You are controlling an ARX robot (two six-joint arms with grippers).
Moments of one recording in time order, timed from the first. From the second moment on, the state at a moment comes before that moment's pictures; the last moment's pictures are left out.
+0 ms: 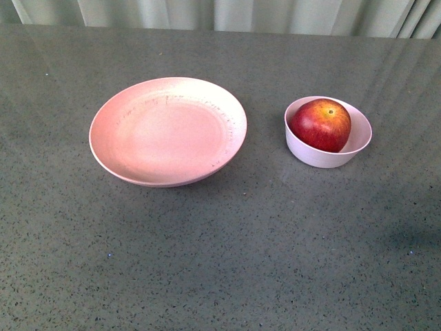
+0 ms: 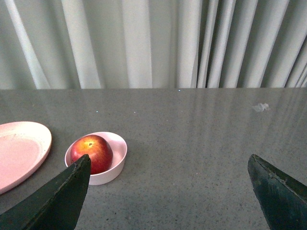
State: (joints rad) left arm -0.17 1.25 0.32 0.92 -0.16 -0.01; right arm 0.00 0.00 0.02 0.00 0.00 0.00
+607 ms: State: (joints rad) left arm 0.00 0.86 0.05 0.81 -0.01 0.00; right arm 0.00 0.00 0.02 0.00 0.00 0.00
